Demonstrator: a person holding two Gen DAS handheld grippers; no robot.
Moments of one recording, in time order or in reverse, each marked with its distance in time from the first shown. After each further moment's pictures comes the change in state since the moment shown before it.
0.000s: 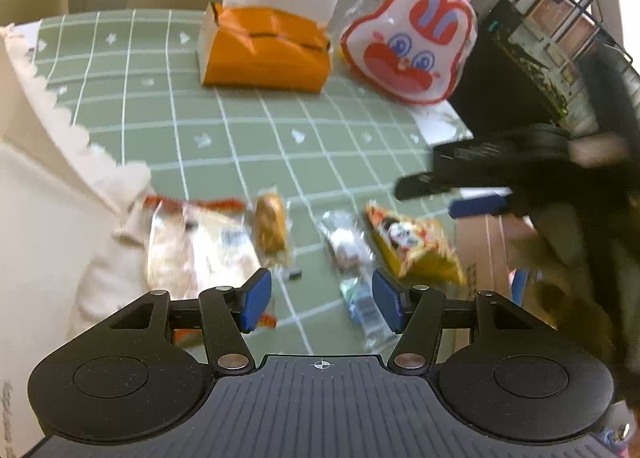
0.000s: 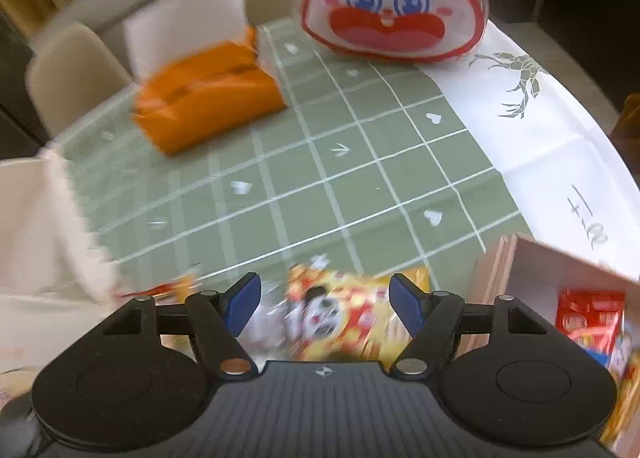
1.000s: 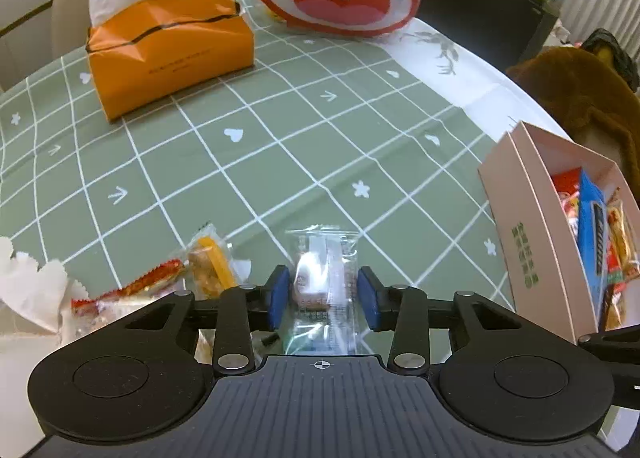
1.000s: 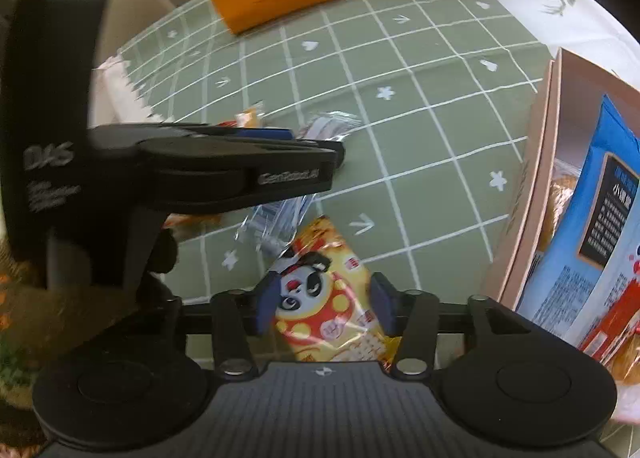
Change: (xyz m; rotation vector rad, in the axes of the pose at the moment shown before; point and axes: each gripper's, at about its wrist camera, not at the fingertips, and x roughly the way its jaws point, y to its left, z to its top) left arm 0.079 -0.046 0.025 0.350 0.127 0.085; right arm -0.024 0.007 -0.116 -0.063 0.089 0.184
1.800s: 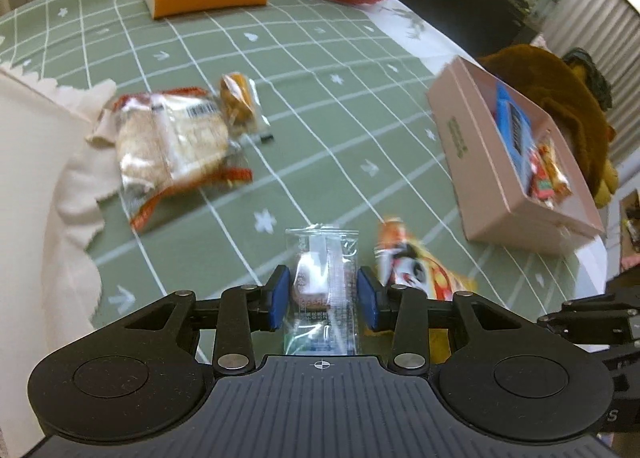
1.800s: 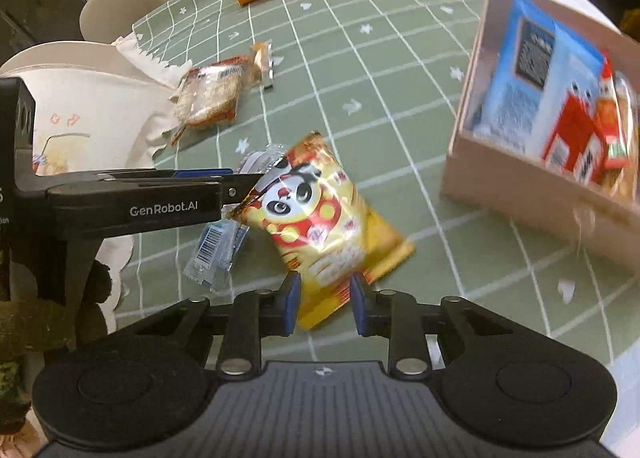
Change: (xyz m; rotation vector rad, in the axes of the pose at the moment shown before) left arm -0.076 0.009 -0.111 -0.094 0.023 -0.130; right arm -0.037 0.010 -0.105 0.040 -0.027 -0.038
